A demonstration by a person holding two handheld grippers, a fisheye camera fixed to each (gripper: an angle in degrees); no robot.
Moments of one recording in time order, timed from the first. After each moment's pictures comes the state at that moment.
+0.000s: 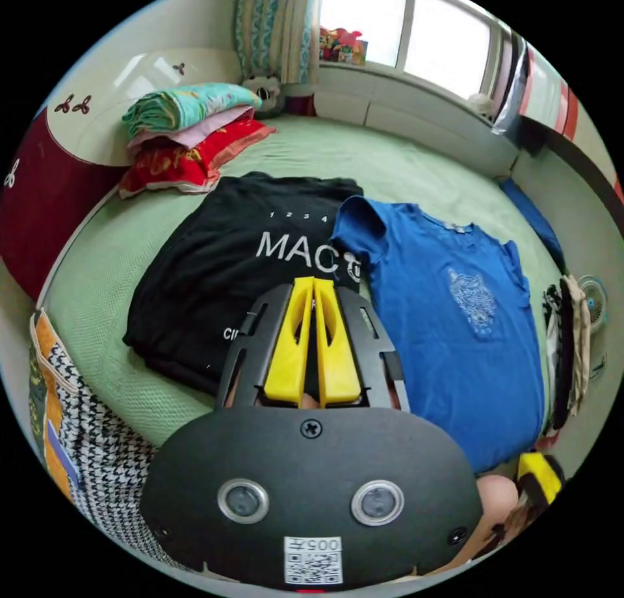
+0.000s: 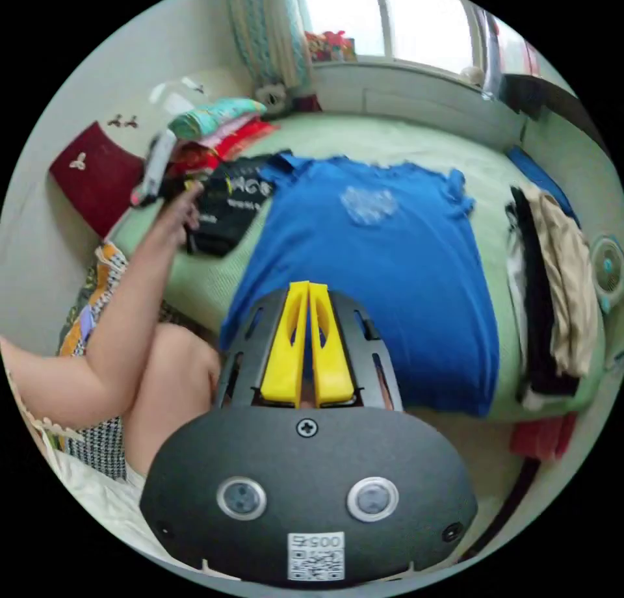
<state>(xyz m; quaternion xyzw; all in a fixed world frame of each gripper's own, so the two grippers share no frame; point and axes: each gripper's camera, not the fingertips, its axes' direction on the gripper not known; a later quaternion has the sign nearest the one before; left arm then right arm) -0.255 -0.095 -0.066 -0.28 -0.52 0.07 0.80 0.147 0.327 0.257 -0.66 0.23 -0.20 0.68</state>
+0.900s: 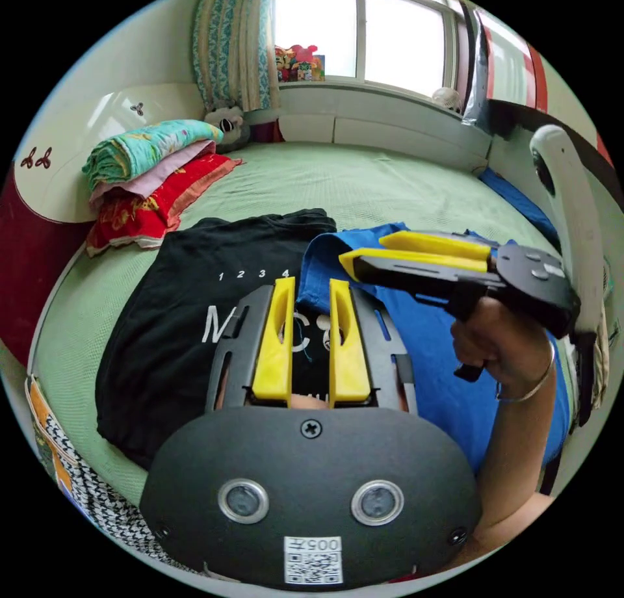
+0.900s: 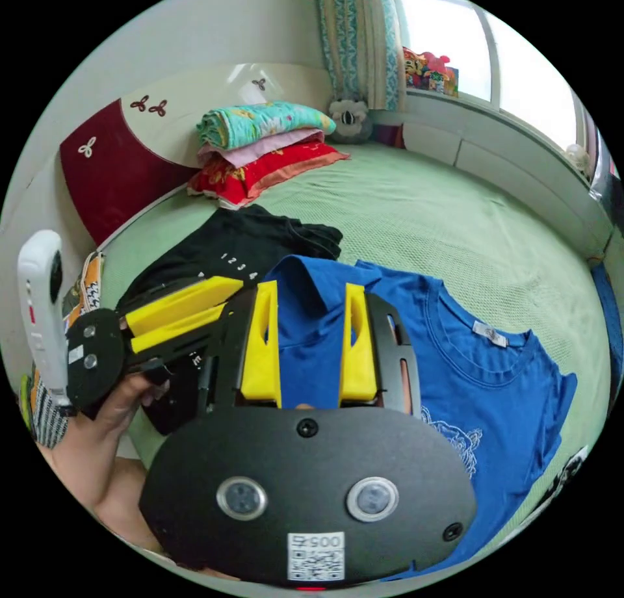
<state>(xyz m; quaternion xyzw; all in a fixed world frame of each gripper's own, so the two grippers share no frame) -0.348 -0.168 0.049 -0.27 -0.49 0.15 0.81 0.260 0.505 0.650 -0.69 0.08 -0.26 0.68</state>
